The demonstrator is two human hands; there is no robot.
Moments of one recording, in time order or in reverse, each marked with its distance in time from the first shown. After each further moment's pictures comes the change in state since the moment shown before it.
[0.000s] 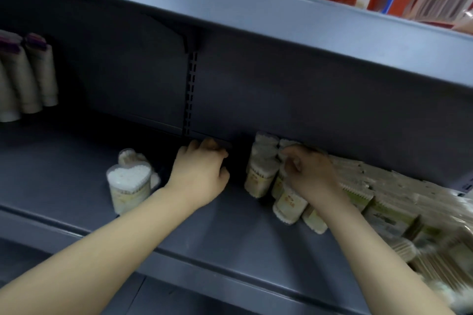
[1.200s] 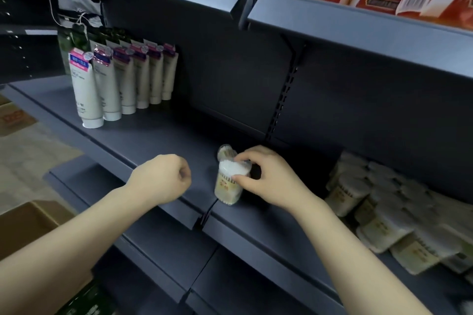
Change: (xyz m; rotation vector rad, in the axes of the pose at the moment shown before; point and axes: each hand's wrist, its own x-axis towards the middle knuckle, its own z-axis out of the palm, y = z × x) left_hand -0.114 -0.145 -0.072 -0.114 -0.244 -0.620; right_hand -0.001 -0.176 0.075 0.436 -0.415 -0.468
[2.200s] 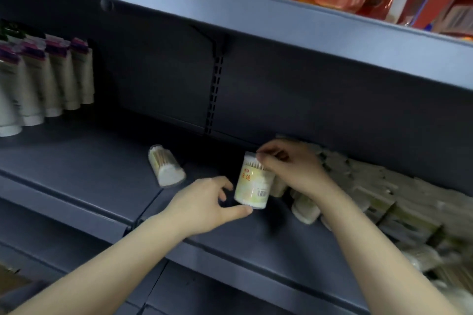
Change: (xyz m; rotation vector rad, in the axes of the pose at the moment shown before) left_hand -0.014 0.133 0.068 -0.253 -0.234 0.427; right_hand -0.072 0.053 -0.095 0.091 0.271 0.354
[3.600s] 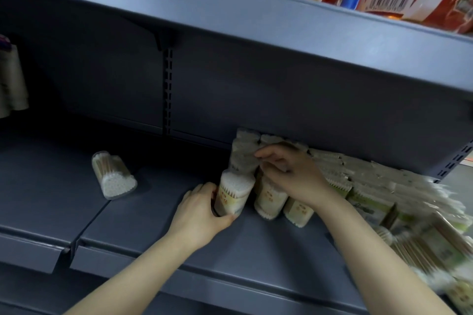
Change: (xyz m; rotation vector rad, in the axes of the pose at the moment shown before) left_hand 0.041 0.019 0.080 -0.150 0.156 0.030; right_hand -0.028 0.053 -0.048 -0.089 0.056 -0.006
